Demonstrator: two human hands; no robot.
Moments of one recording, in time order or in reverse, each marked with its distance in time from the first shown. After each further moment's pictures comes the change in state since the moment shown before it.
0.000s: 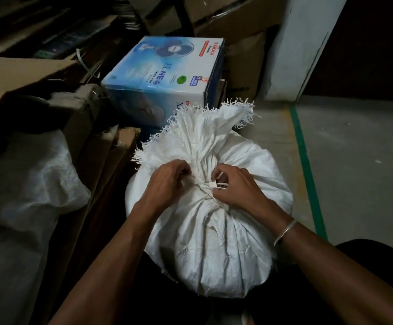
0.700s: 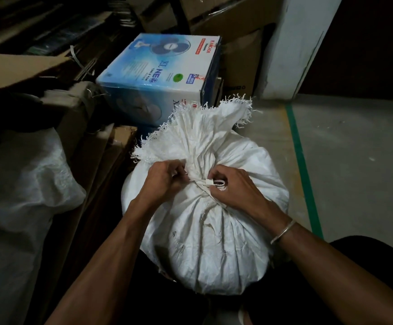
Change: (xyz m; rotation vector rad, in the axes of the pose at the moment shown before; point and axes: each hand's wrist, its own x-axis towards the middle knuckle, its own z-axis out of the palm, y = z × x) left_hand 0.004 -0.003 0.001 -0.242 -0.042 -0.138; right_hand -0.003 0.006 0.005 0.060 0.034 -0.105
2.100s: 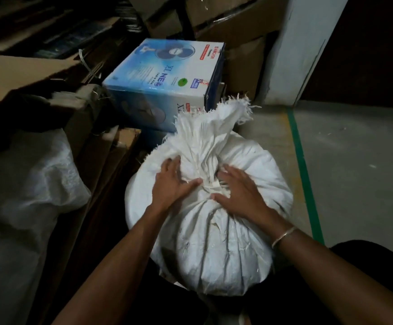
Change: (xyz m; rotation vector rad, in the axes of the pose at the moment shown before) left_hand -0.009 0.004 0.024 0.014 0.084 -0.336; right_hand -0.002 0.028 0.018 -0.314 -0.057 0.075
